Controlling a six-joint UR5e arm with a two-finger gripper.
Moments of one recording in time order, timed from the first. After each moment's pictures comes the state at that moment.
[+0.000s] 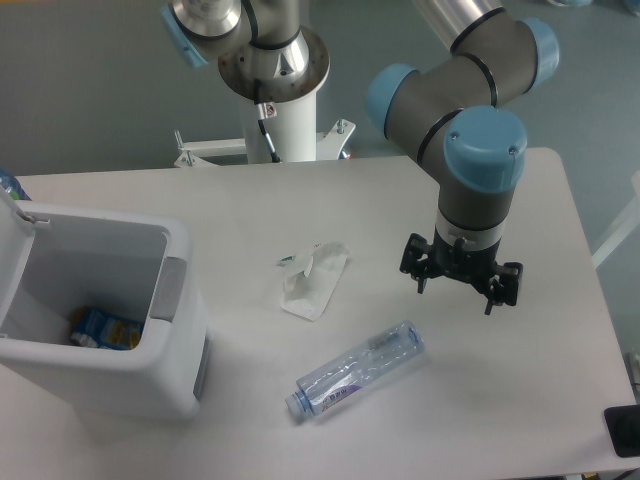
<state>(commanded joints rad) 2.60 -1.98 -1.43 -1.14 1.57 1.01</state>
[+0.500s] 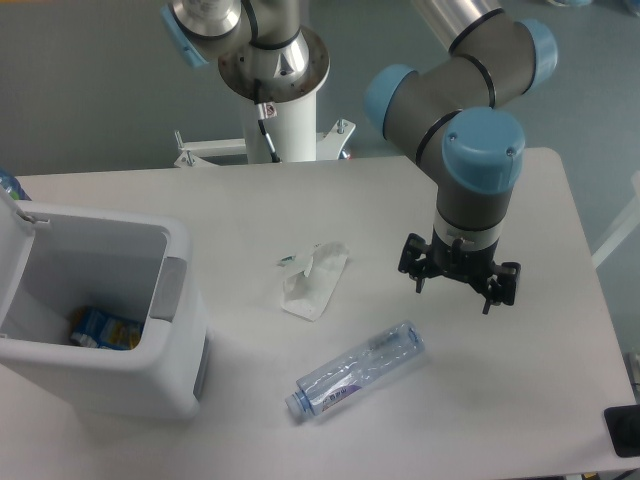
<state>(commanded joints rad) 2.59 -1.97 -1.44 -1.14 1.56 0.99</state>
